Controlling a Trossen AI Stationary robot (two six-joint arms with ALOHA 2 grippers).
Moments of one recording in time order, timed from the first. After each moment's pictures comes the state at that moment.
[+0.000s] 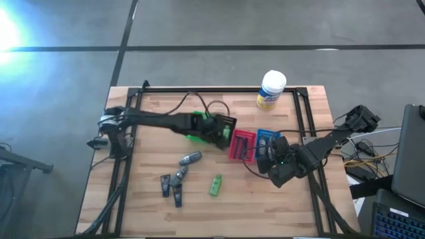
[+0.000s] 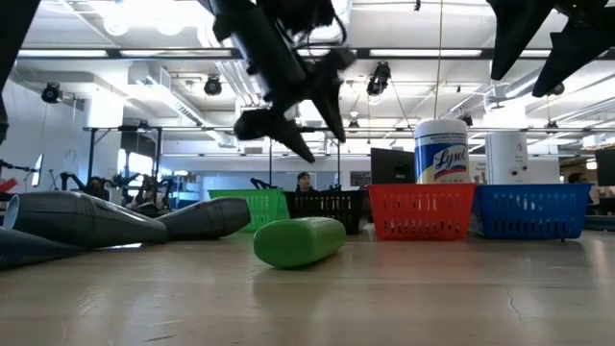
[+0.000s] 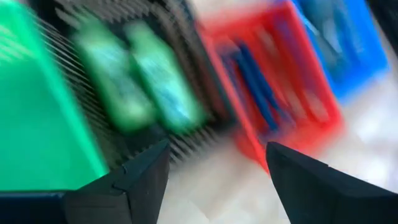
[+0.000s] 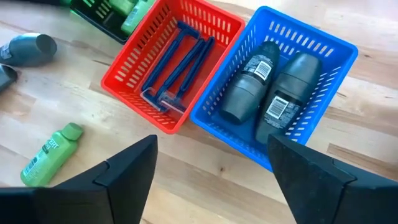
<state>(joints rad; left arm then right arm) 0.06 1.79 1.39 -0.51 -0.06 -0.85 0.56 1.38 1.16 -1.26 0.53 1.81</state>
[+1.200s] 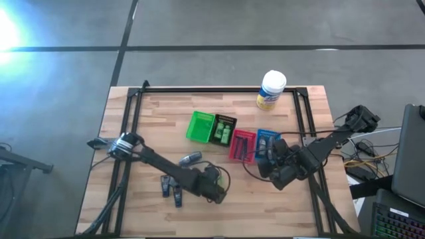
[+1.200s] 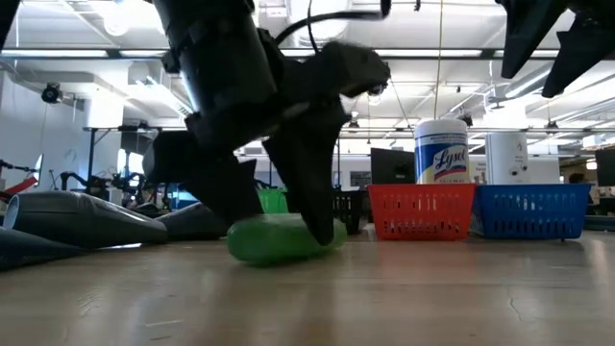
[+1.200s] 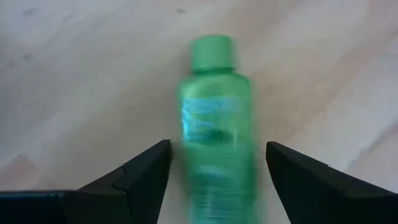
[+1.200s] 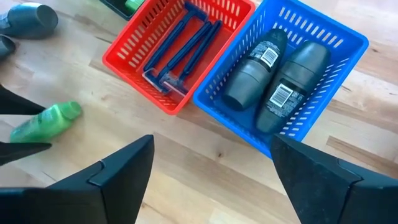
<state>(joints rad) -0.42 2.08 1.48 -0.58 -0.26 -1.31 0.58 1.39 1.16 -1.25 0.49 1.76</state>
